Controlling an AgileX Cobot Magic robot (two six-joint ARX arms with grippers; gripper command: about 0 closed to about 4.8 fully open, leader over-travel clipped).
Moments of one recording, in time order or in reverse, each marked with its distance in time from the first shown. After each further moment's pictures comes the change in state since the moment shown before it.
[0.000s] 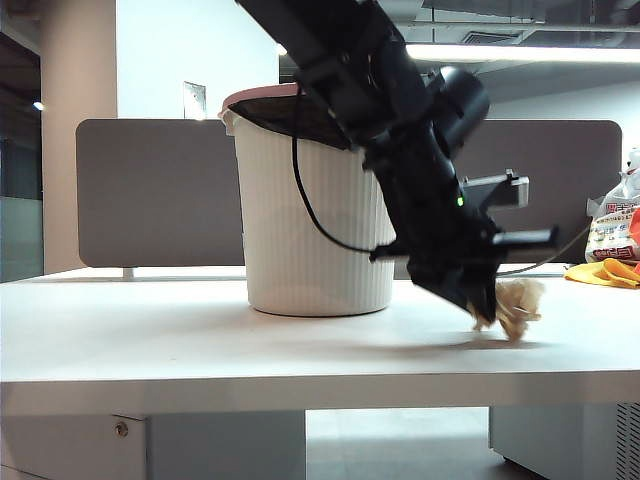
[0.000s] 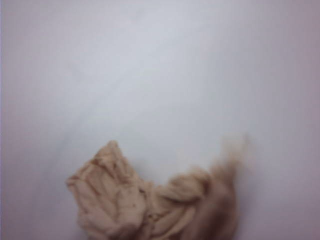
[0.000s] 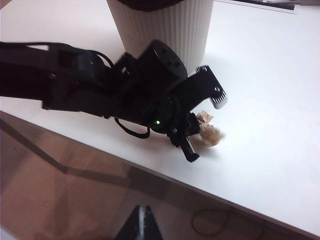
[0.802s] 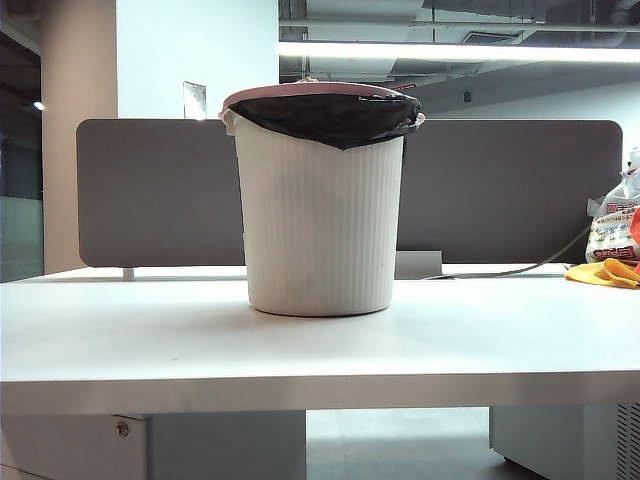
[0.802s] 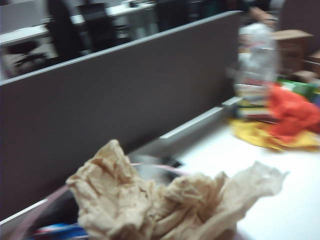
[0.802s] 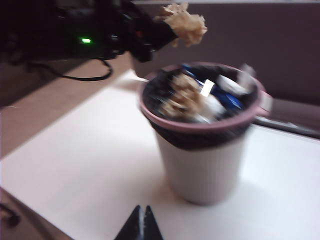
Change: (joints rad) left arm 0.250 -0.477 0.187 0.072 -0.083 0.196; right arm -0.001 0.098 0.013 0.488 -0.101 -0.050
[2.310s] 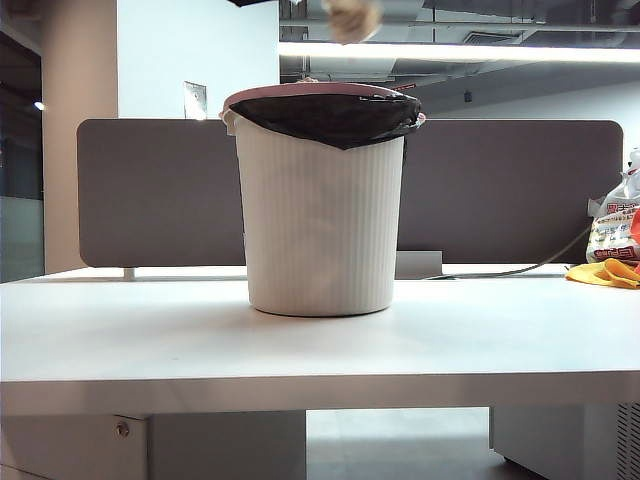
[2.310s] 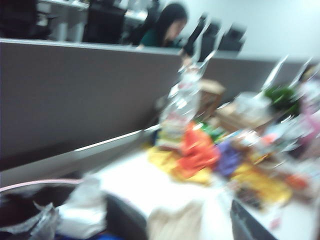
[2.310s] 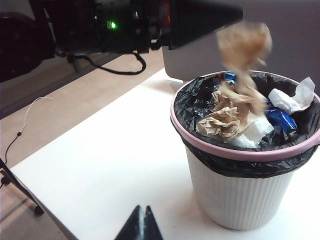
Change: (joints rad) left arm 0.214 0.063 0.024 0.145 0.523 -0.453; right arm 0.000 0.202 0.055 0.138 -0.119 0.000
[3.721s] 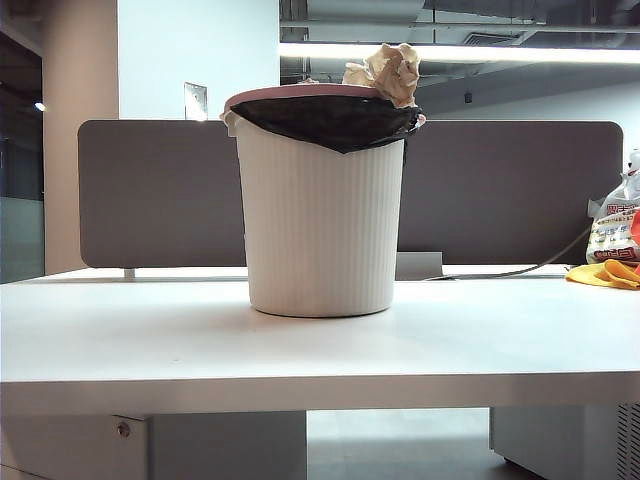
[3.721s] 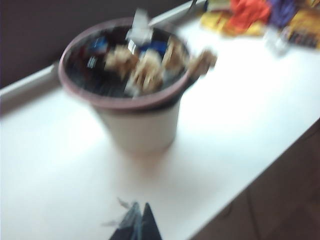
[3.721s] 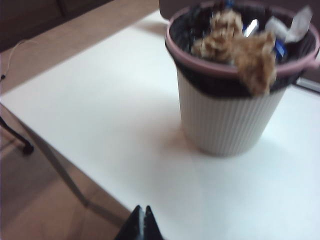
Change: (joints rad) left arm -0.077 -0.674 -0.042 -1.141 -0.362 0.431; right arm -0.008 -0.185 -0.120 -0.258 0.003 -0.100
